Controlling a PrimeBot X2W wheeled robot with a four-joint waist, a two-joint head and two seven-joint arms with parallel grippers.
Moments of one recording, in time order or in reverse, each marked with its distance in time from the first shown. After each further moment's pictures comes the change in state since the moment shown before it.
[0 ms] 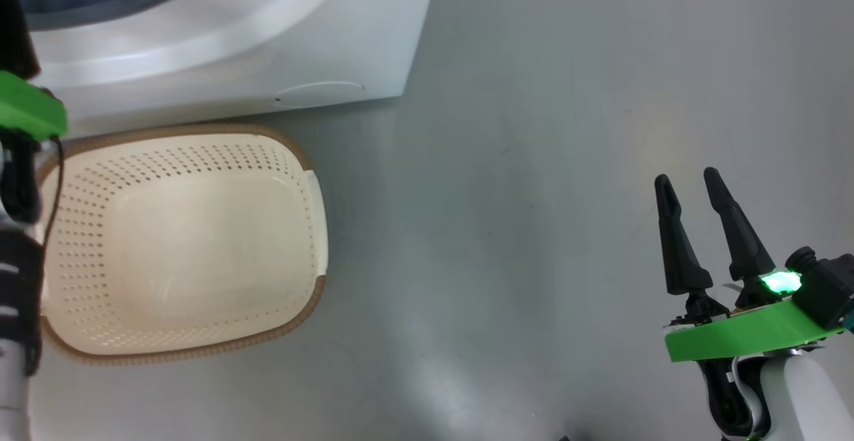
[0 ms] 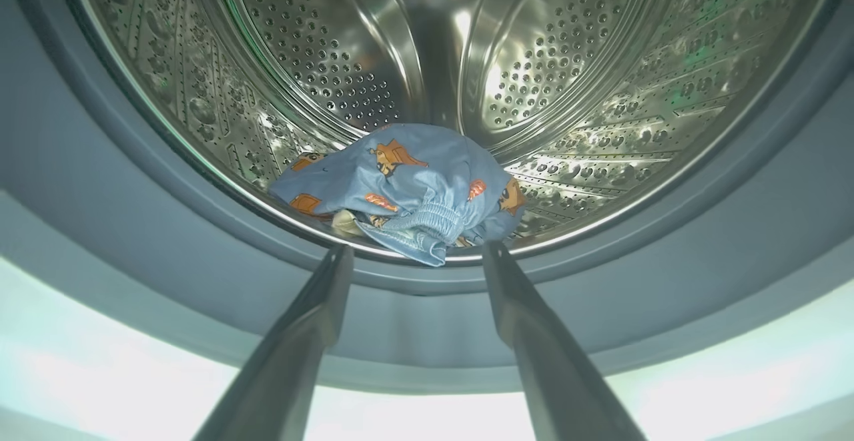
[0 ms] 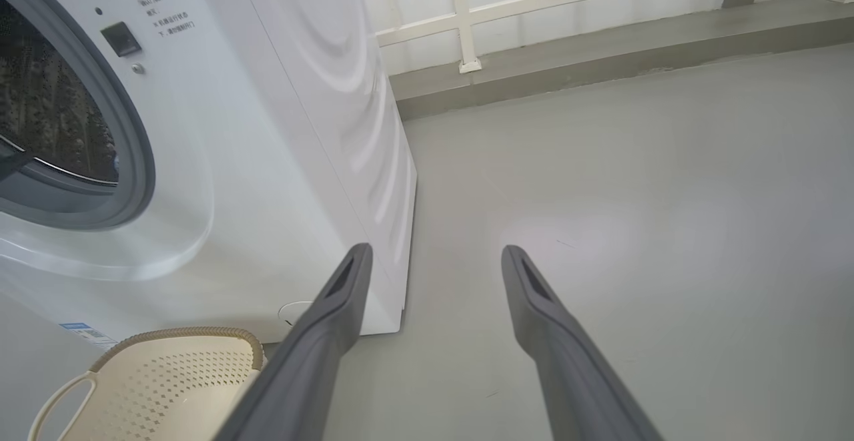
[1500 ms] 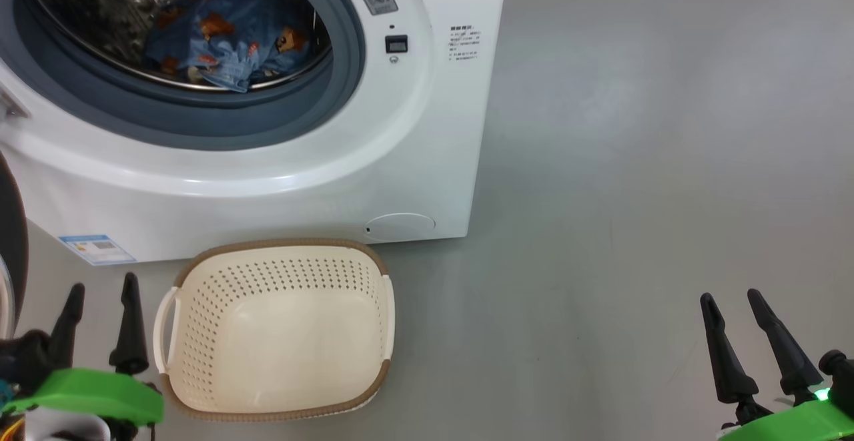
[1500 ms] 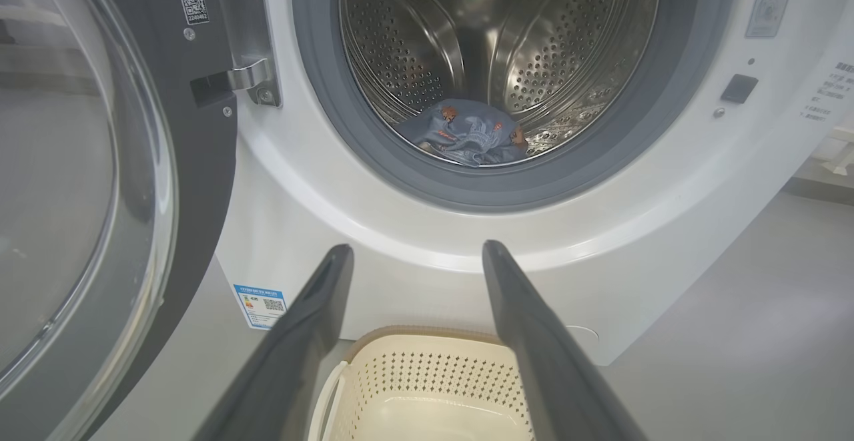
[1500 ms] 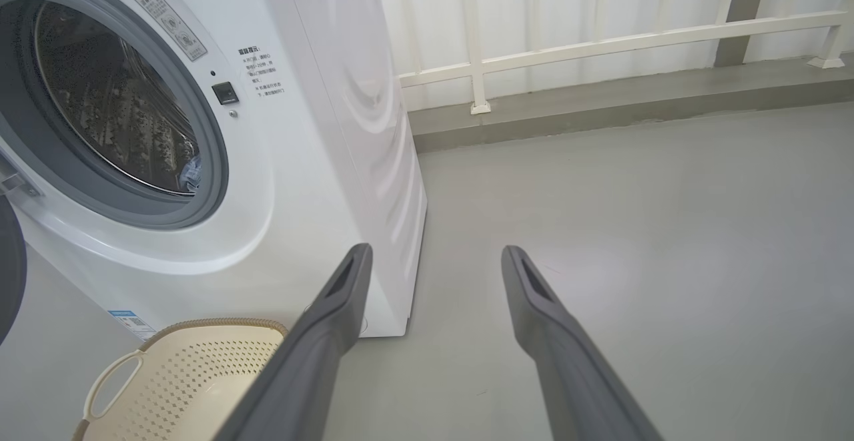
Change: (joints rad) left arm 0.773 -0.088 0.129 -0.393 0.041 0.000 0.001; right arm 0.254 -0.104 -0.057 0.042 0.012 0.000 0.000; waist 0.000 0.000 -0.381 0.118
